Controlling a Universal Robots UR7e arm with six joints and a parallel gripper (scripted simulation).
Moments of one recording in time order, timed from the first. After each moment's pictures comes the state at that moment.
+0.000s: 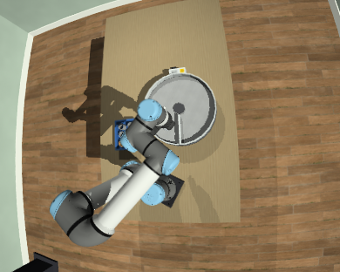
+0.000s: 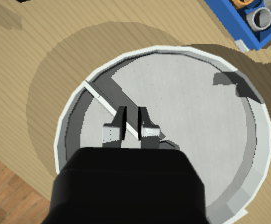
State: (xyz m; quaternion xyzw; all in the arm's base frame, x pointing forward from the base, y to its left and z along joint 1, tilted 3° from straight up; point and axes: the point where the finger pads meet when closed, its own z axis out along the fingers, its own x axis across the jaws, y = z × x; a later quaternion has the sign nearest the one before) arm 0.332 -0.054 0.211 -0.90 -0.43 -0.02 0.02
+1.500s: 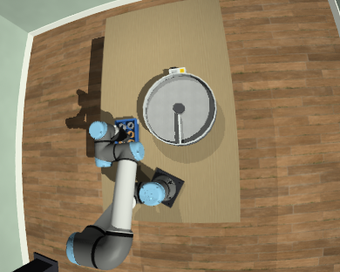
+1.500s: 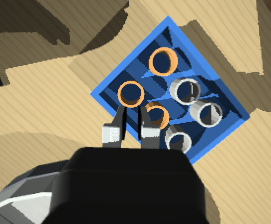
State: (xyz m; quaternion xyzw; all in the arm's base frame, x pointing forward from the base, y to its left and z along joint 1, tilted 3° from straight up) arm 0.269 0.206 0.136 -0.90 -0.43 -0.02 0.02
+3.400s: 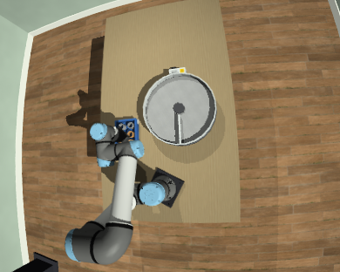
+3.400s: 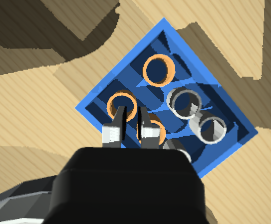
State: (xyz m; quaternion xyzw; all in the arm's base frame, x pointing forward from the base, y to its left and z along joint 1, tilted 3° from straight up) arm 0.266 0.224 0.103 -0.90 -0.43 -0.02 0.02
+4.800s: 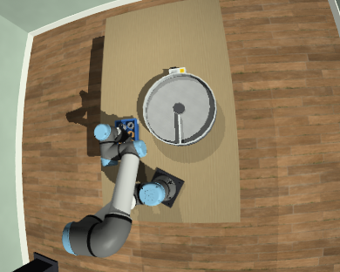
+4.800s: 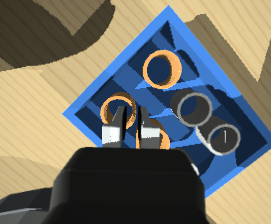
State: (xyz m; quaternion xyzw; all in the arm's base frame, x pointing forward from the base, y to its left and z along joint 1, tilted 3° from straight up) arm 0.268 0.226 0.070 -0.90 -0.43 -0.02 0.02
